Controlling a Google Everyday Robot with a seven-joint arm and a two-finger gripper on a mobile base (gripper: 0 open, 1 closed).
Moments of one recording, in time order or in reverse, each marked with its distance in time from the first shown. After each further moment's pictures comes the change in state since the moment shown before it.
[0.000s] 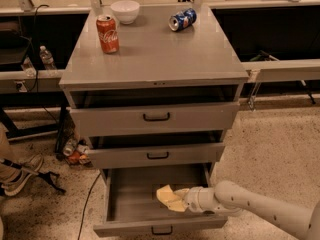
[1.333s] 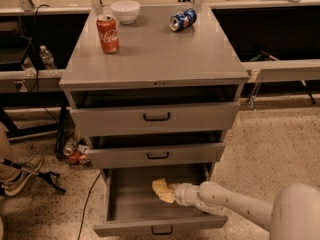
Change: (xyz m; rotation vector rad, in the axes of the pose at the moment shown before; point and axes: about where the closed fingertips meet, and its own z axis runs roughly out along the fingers) arm 0.005 -0.061 0.085 0.122 -0.069 0.096
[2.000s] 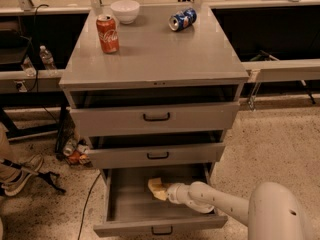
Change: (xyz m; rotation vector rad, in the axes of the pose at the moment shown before) arm 0.012 -0.026 0.065 0.035 -0.017 0.072
